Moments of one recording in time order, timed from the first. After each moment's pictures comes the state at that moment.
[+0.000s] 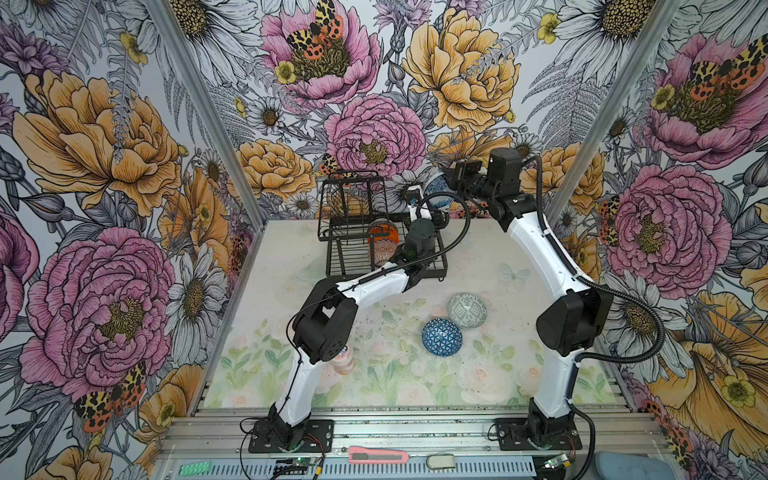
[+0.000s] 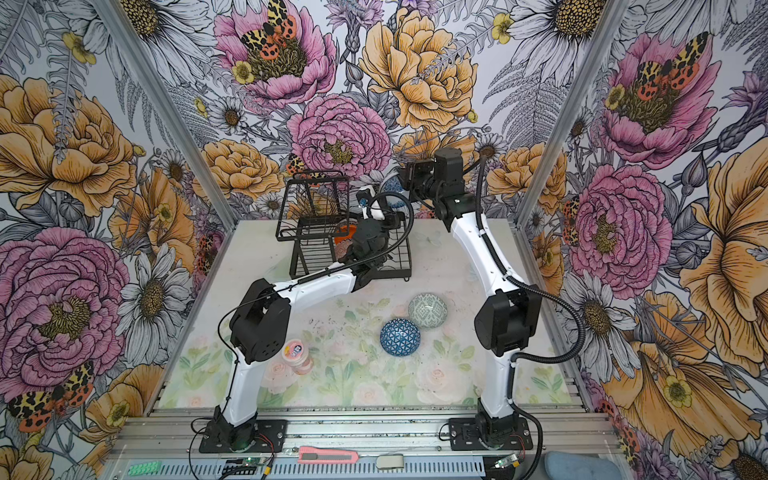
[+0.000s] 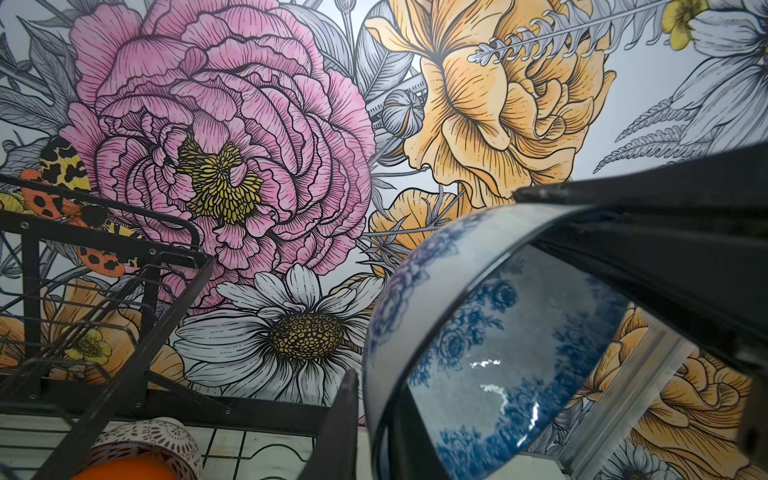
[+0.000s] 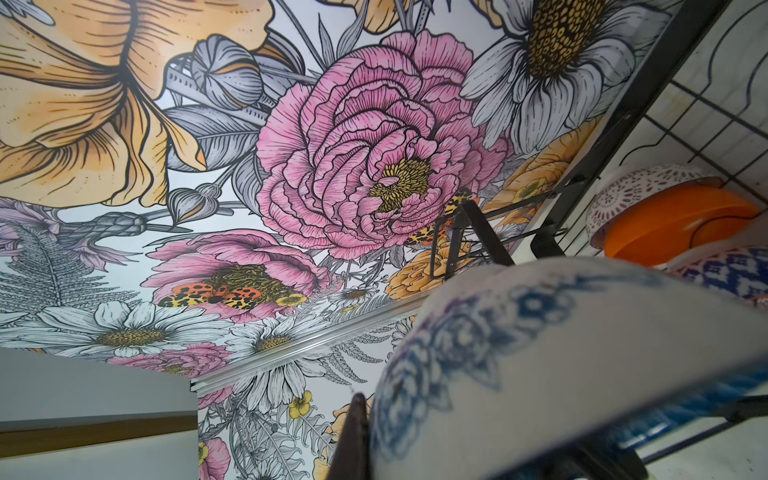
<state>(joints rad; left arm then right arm) -0.77 2.13 1.71 0.65 -0.69 -0.21 0.25 1.96 2.09 -0.33 -0.42 1.73</state>
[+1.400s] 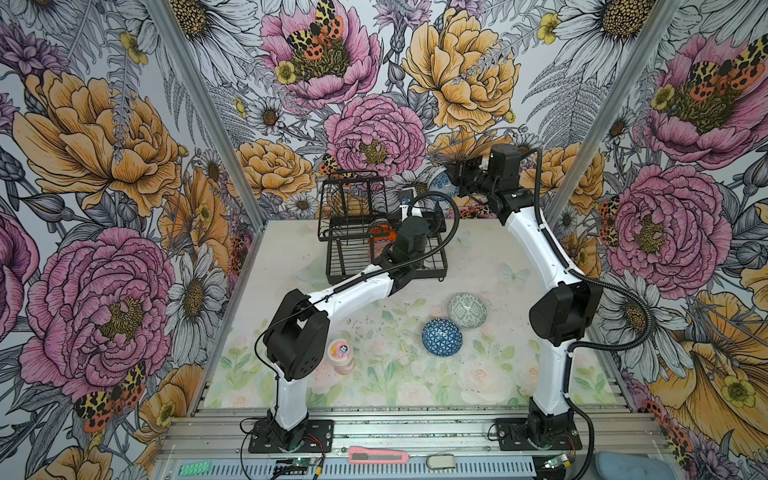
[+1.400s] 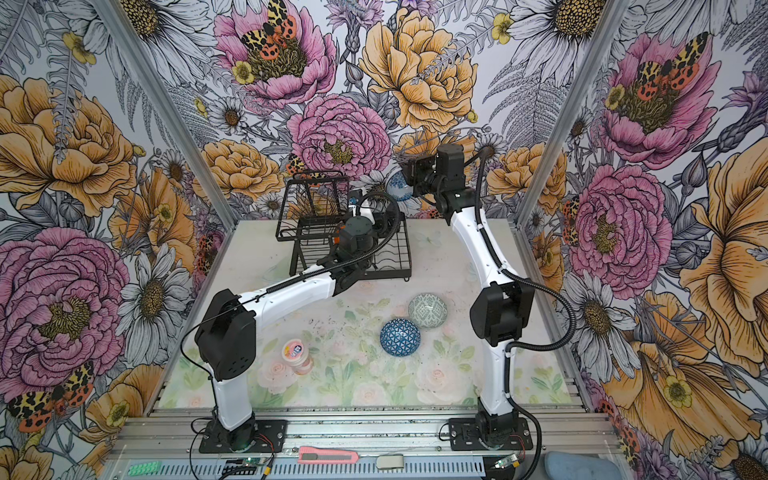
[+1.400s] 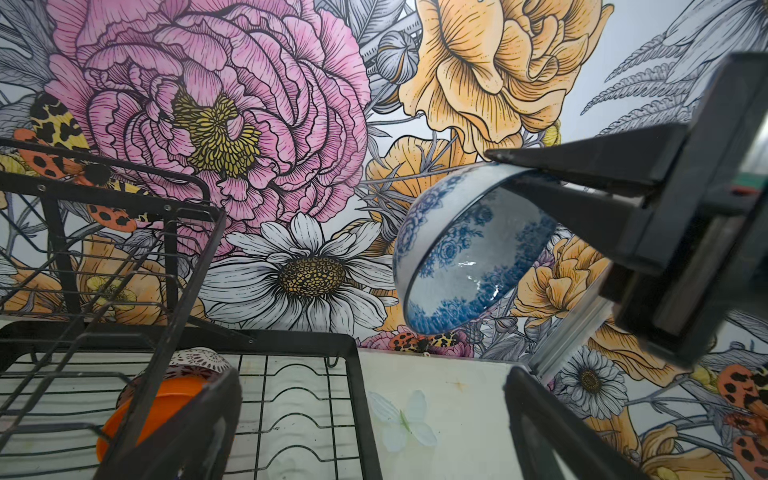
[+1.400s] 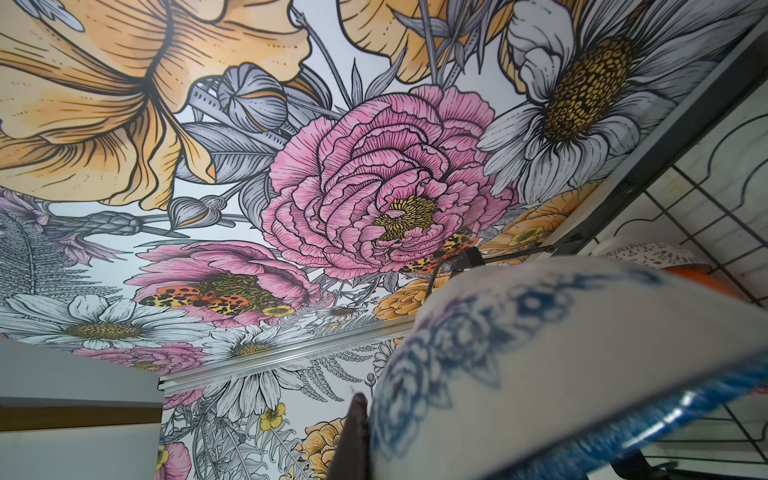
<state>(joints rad) -0.77 1.89 1.56 0.34 -0.58 -0.34 0.22 2.07 2.23 -0.34 -0.41 1.60</state>
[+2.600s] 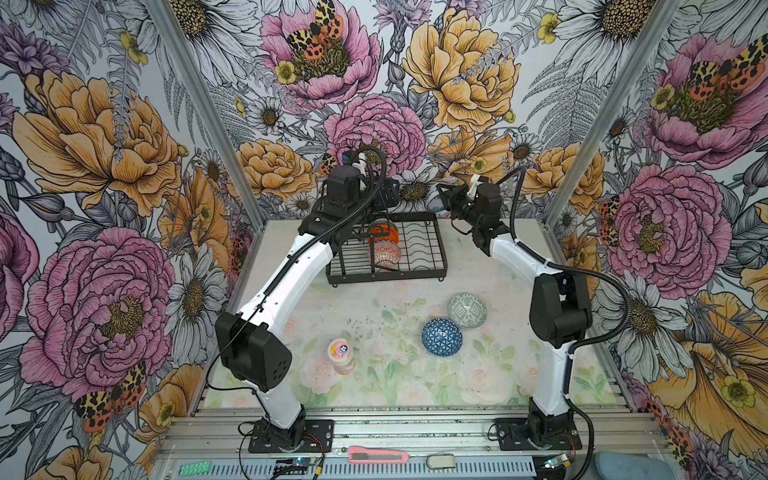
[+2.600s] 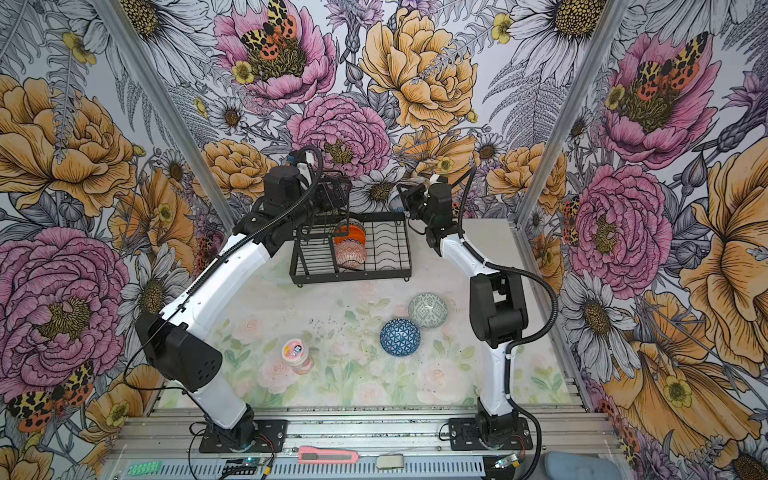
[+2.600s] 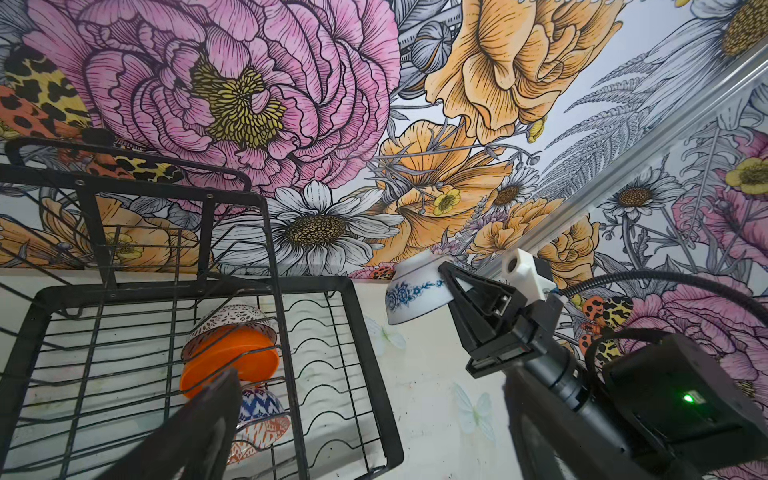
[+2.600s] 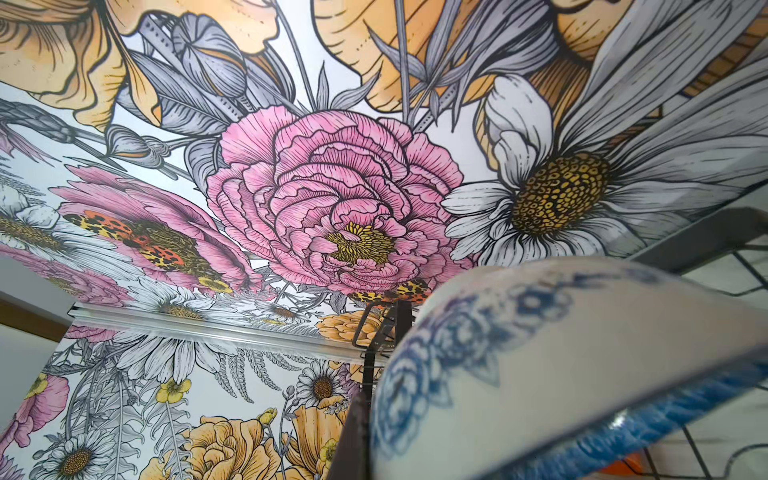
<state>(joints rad) -0.42 1.71 1.81 -0.36 0.03 -0.50 0.25 2.04 1.66 0.35 -0.31 1.32</state>
